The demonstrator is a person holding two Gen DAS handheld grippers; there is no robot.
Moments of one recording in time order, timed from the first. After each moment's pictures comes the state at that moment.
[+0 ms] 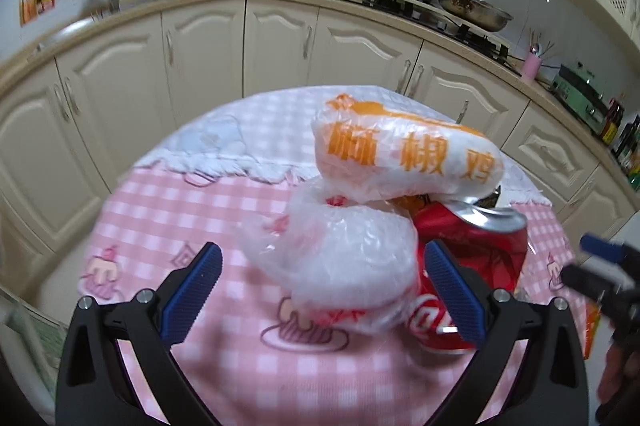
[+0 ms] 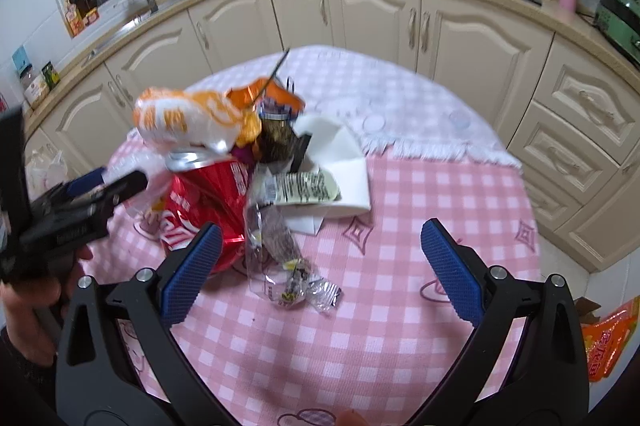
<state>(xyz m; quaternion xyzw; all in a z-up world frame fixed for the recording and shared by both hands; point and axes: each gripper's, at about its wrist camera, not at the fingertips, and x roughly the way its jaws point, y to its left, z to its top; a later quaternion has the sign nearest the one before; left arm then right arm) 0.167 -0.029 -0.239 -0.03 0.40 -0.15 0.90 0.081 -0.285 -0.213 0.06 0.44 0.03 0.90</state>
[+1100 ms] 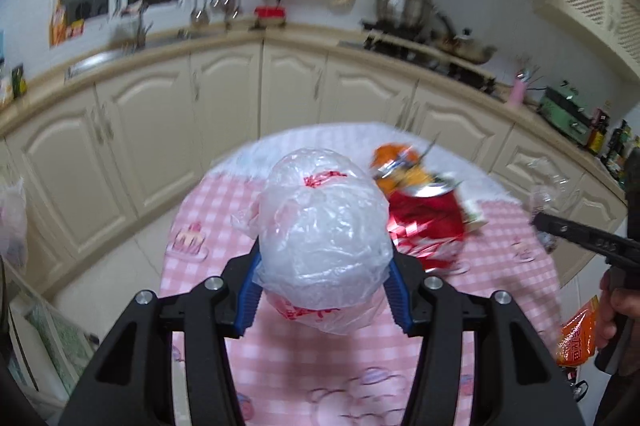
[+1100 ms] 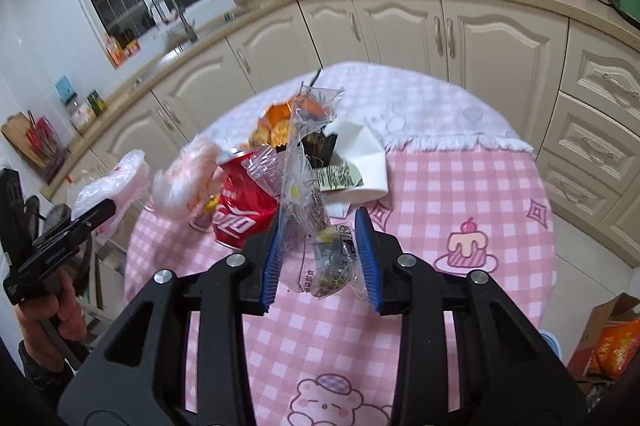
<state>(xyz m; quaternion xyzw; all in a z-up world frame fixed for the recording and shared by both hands) 0.045 0.012 -0.164 -0.02 0.32 -0.14 0.94 0.032 -0.323 -0.185 0.15 0.37 0.10 0.91</state>
